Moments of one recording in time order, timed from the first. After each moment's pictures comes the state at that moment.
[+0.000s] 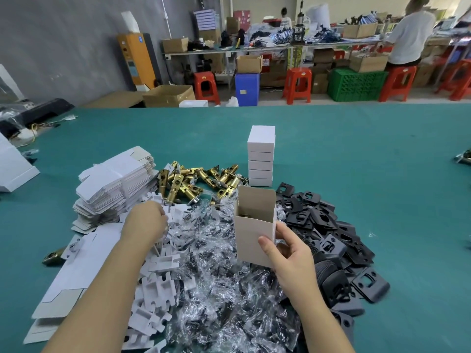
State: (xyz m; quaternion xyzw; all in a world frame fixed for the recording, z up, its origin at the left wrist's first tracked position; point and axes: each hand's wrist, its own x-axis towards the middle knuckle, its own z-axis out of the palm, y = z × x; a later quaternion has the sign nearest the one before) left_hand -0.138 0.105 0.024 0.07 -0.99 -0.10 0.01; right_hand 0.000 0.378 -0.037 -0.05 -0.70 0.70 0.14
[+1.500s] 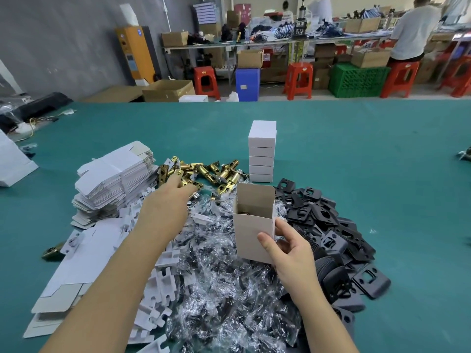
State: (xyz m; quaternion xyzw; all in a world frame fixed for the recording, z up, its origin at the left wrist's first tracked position) left_hand -0.111 0.147 0.049 -0.14 -0.98 -0.01 0.15; right_hand -0.004 0.379 -0.040 -0.04 -0.71 0.69 0.13
